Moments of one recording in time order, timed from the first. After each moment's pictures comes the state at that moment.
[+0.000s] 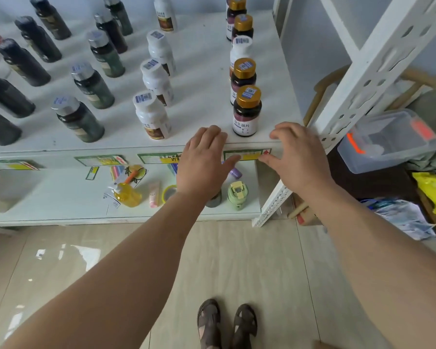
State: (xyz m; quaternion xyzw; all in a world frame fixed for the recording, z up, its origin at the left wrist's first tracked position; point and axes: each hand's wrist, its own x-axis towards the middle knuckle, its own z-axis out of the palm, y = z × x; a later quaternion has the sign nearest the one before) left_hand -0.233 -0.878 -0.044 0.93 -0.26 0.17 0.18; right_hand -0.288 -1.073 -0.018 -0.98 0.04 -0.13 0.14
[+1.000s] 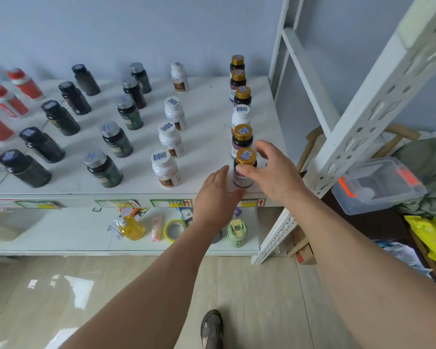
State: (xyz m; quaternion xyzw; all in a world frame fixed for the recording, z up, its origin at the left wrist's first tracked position) left_hand -0.229 -0.906 0.007 0.94 -0.10 -0.05 0.33; right_hand -0.242 -1.052 0.057 -0.90 0.11 -0.03 0.41
